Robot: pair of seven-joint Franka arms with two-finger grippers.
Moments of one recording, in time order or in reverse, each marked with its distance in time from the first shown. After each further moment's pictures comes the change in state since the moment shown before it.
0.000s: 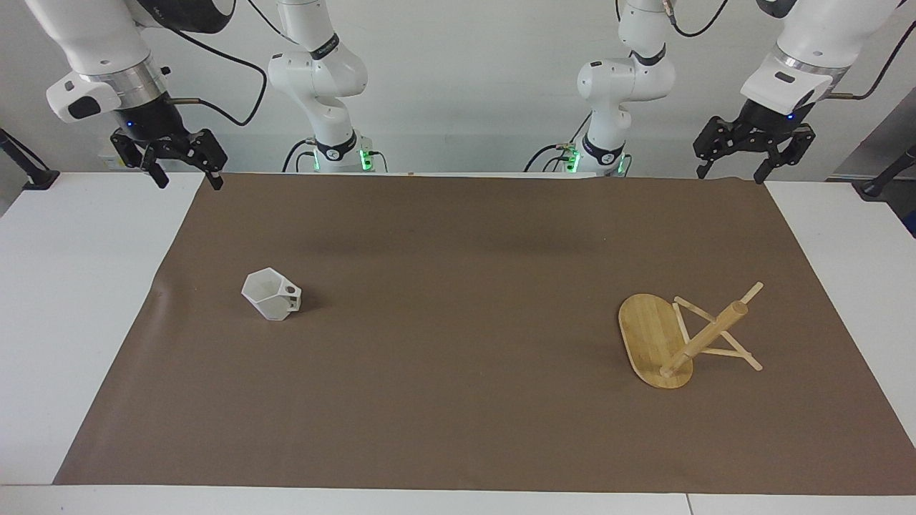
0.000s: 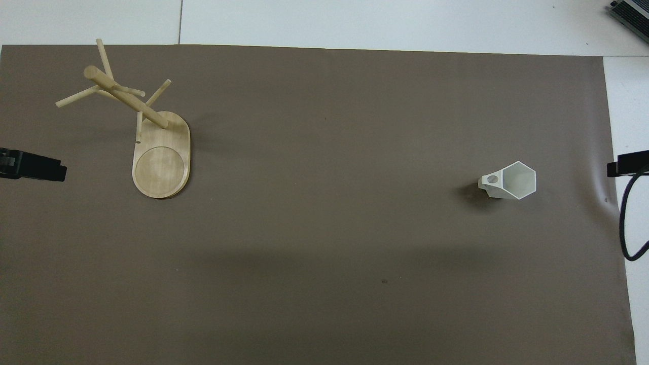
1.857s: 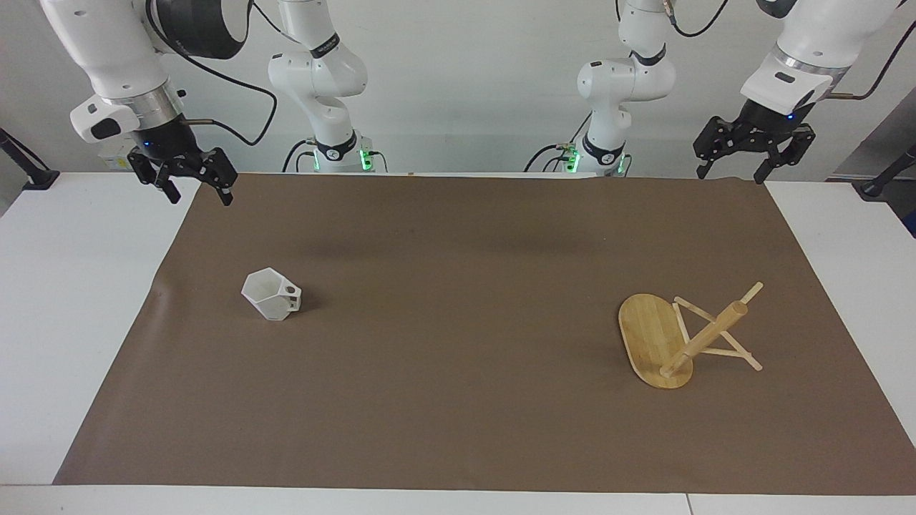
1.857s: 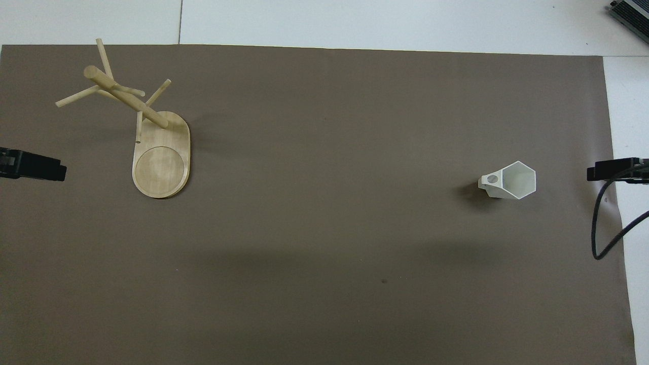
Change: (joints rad) left arm 0.000 0.000 0.000 0.000 0.000 0.000 0.000; right arm 0.001 -0.048 0.001 -0.181 0.000 0.164 0.000
